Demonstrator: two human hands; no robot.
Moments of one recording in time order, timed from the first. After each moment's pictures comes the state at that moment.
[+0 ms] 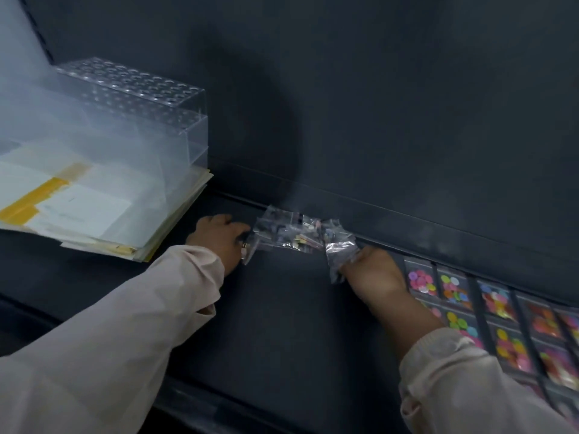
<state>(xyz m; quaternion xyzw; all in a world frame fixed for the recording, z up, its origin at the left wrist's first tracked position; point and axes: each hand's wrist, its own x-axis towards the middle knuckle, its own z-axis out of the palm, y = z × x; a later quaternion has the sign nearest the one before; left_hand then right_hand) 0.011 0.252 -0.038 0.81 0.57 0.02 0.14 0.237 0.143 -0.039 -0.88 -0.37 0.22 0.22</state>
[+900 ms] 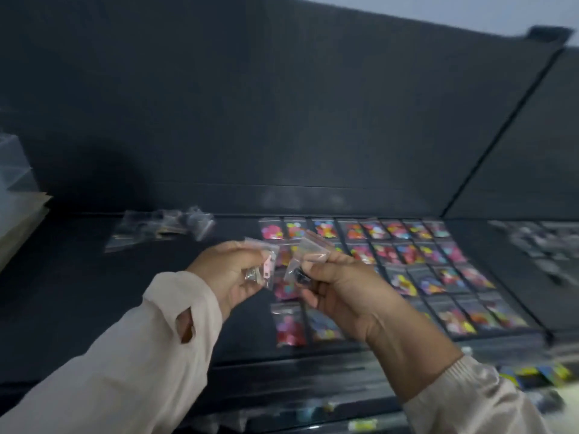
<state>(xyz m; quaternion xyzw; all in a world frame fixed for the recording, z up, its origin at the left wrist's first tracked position) 0.131 0.037 0.035 0.46 0.36 0.21 0.78 0.253 -0.079 0.032 -0.57 -0.13 0.49 0.64</state>
